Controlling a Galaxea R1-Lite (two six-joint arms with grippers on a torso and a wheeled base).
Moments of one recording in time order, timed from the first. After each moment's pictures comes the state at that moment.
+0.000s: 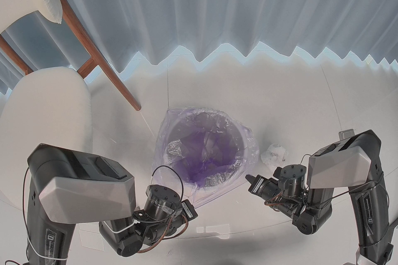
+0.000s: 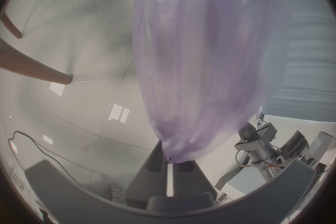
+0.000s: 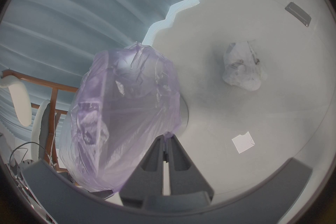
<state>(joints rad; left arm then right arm) -0.71 2.37 -0.54 -1.20 0.11 -1.03 0.50 2.49 -0.57 -1.55 -0.03 0.77</state>
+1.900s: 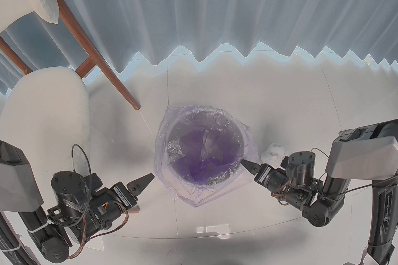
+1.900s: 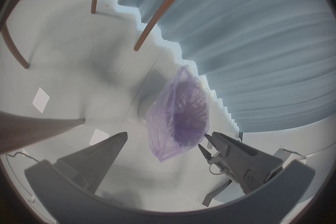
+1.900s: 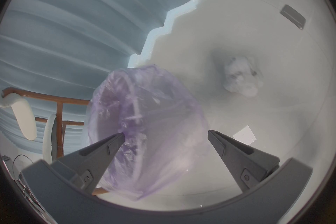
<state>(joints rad) -0.52 1.91 -0.05 -1.55 0.05 -0.91 0.52 2.30 -0.54 -1.38 -0.04 0.84</state>
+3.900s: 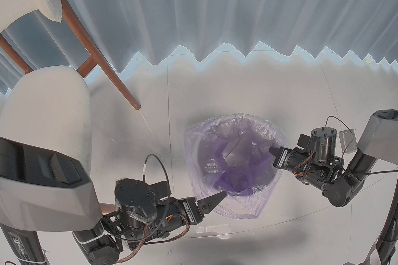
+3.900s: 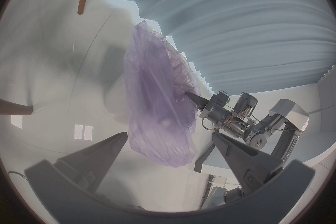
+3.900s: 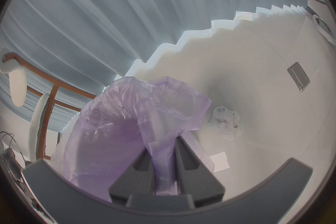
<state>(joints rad) -0.77 2.12 -0.35 -1.49 -0.09 -0.83 0.39 2.10 -0.59 -1.14 0.00 0.49</state>
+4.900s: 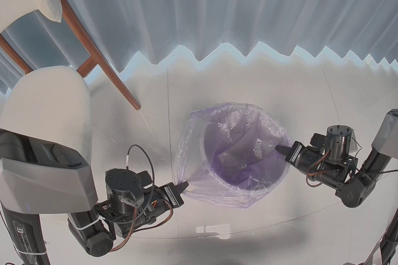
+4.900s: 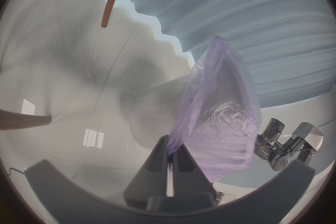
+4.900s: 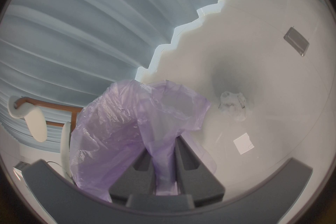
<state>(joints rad) -0.64 2.17 -0.36 -1.51 -0.03 -0.83 0.34 2.01 -0.50 -1.17 0.13 0.74</state>
